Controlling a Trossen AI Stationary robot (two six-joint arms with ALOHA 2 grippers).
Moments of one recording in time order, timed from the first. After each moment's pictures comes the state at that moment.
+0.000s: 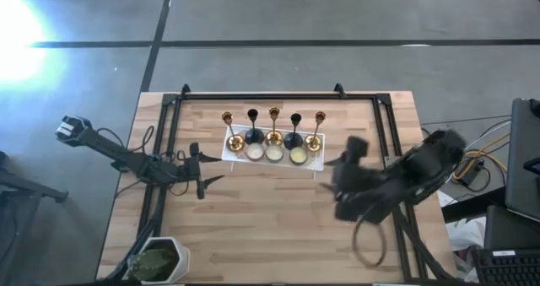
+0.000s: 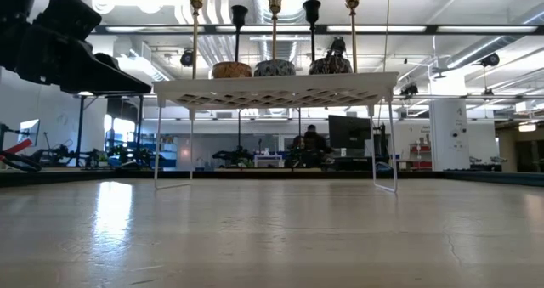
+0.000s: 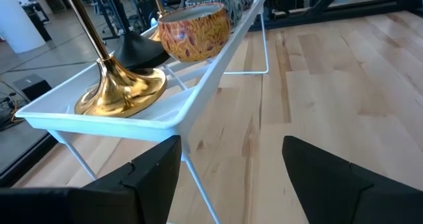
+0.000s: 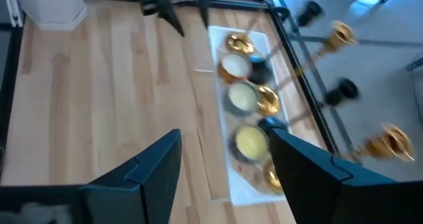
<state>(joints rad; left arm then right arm) -0.39 0.58 0.11 0.22 -0.63 0.00 0.61 1.73 2.25 -1.57 0.71 0.54</state>
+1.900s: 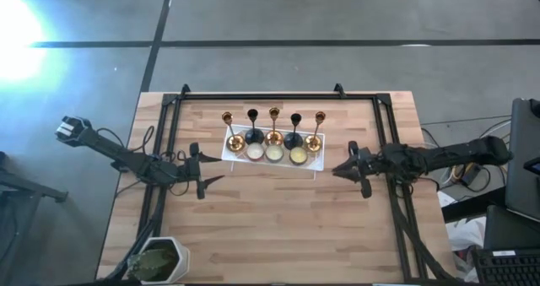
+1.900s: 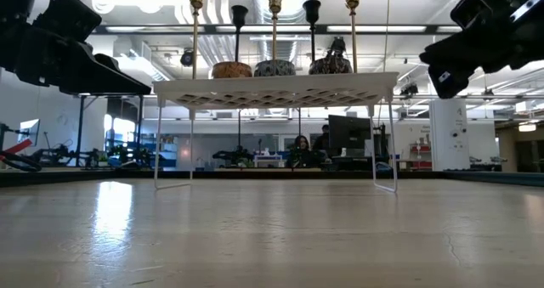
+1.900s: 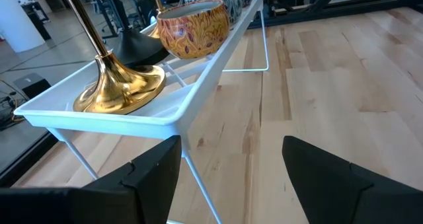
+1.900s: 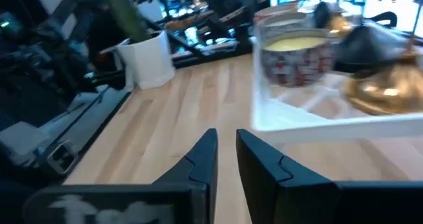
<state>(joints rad) -0.39 0.58 0.11 0.21 -0.63 0.00 0.09 0.48 0.13 0.20 -0.05 0.28</state>
